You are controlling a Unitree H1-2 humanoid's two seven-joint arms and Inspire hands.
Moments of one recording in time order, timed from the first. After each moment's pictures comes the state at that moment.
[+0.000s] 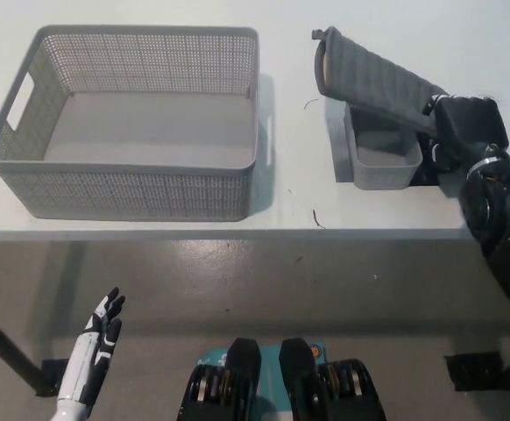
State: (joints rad) left_arm -0.05 0.17 0.01 0.38 0.14 -0.43 0.06; right_arm -0.88 -0.32 0.37 0.82 -0.91 0.13 -0.11
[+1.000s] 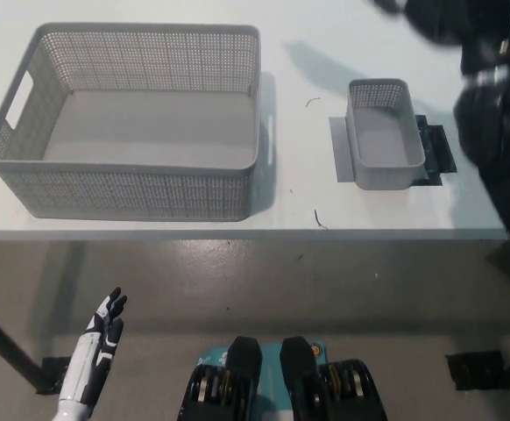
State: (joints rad) left_arm -0.04 0.17 0.00 0.37 0.14 -0.43 0.06; right_arm -1.04 -0.34 0.27 0.52 -0.86 -0.22 -0.51
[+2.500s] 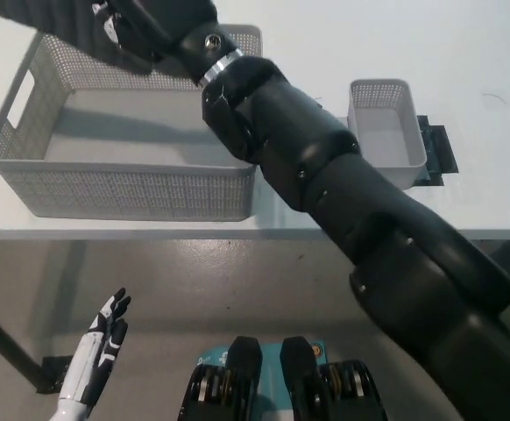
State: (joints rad) left_arm -0.05 0.19 -0.02 0.36 0.15 -0.43 0.04; right_arm -1.44 0.15 0.53 1.31 -0.93 -0.29 -0.65
